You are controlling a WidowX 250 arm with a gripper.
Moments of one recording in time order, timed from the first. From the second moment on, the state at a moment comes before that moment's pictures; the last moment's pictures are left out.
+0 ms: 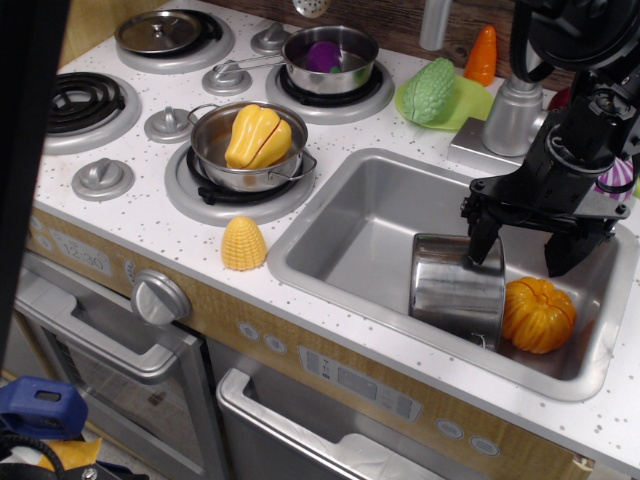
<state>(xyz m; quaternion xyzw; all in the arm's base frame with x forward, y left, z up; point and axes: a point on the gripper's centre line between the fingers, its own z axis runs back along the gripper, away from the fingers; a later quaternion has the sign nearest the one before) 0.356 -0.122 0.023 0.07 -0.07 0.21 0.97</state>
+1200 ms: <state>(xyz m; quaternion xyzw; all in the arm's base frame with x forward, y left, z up) 0.348 -0.108 0.004 0.24 -0.06 0.14 0.96</state>
